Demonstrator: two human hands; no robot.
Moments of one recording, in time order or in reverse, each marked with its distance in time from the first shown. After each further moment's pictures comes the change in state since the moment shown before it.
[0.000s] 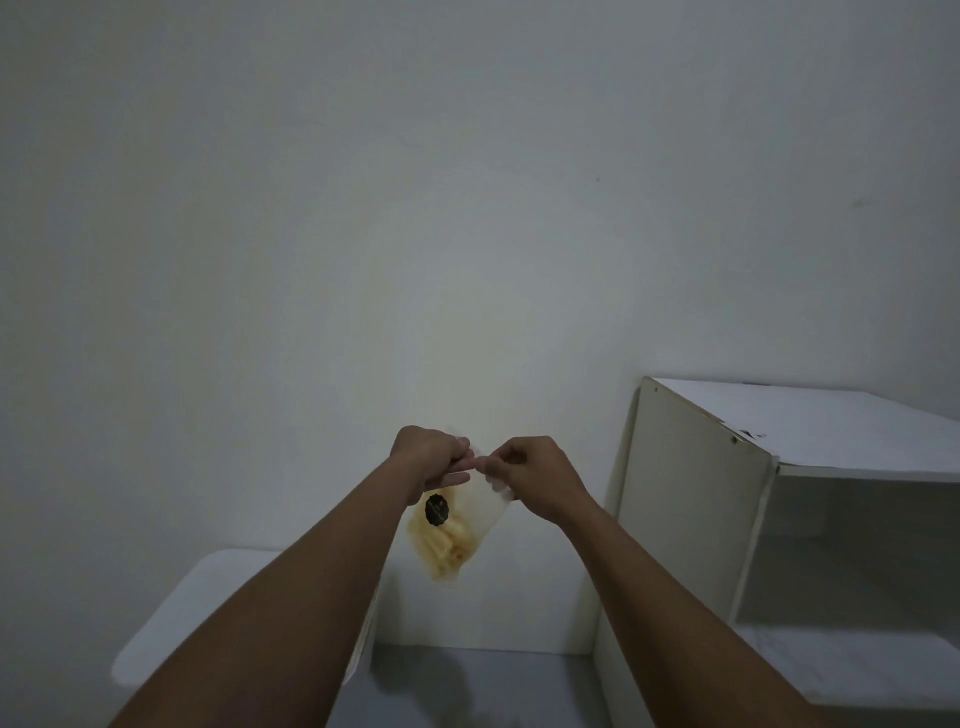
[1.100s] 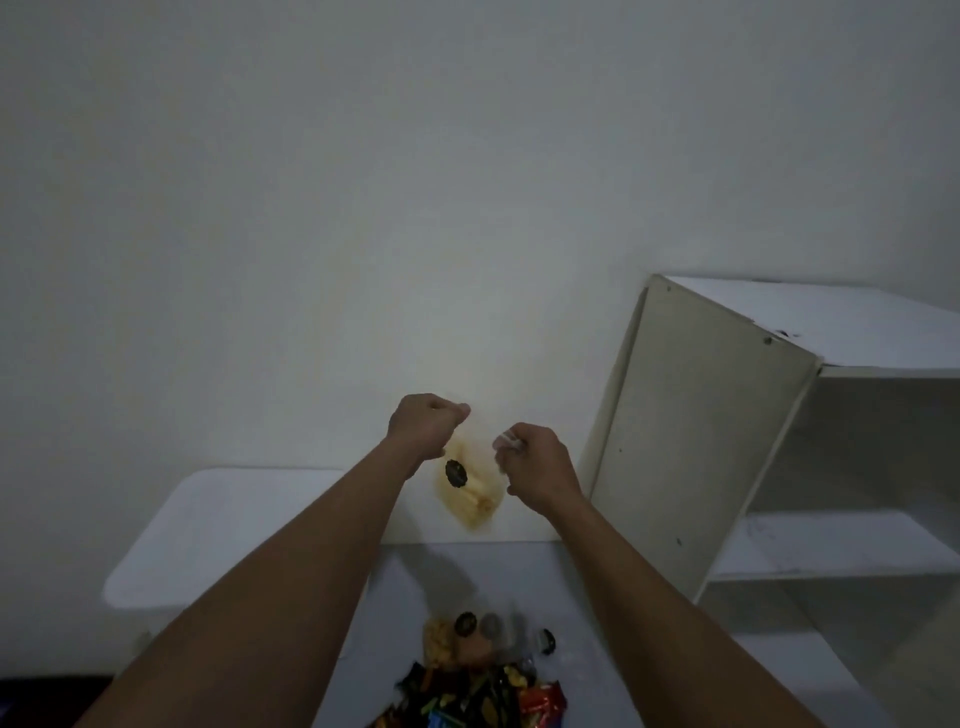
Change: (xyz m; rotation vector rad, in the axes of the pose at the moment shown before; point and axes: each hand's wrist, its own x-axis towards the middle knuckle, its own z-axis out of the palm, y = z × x) left_hand 0.035 -0.082 -0.009 0.328 -0.016 0.035; right_hand -0.032 0.069 0.063 -0.057 0.105 0.277
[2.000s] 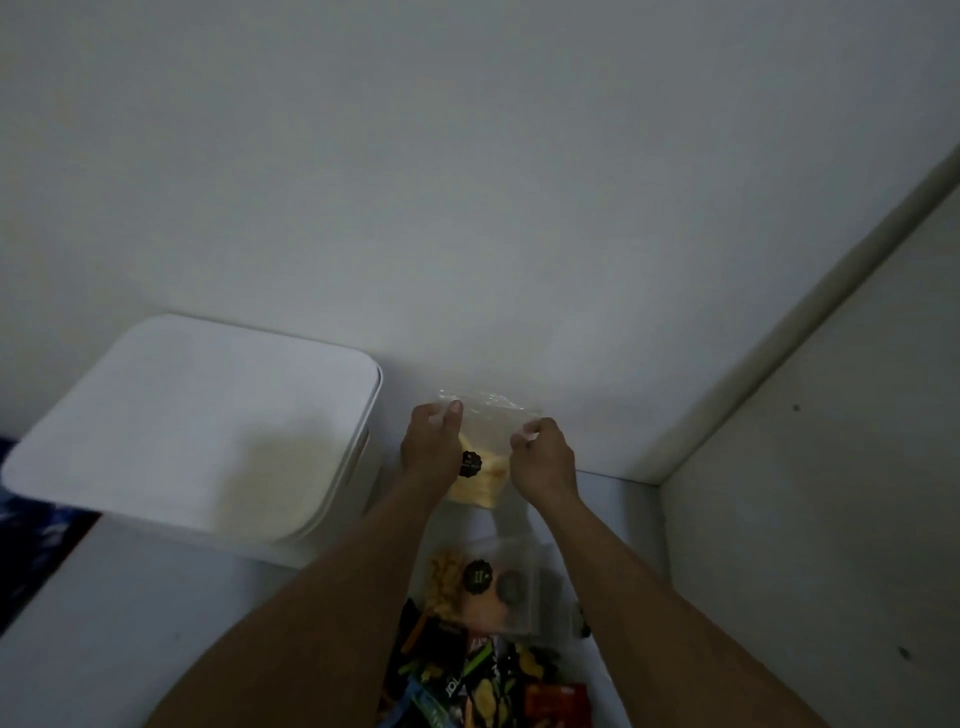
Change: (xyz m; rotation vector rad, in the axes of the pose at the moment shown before) left_hand 0.119 -0.233 0.095 0.033 0.338 -0.303; right_hand 0.114 0.183 0.155 -0.018 -0.241 0.353
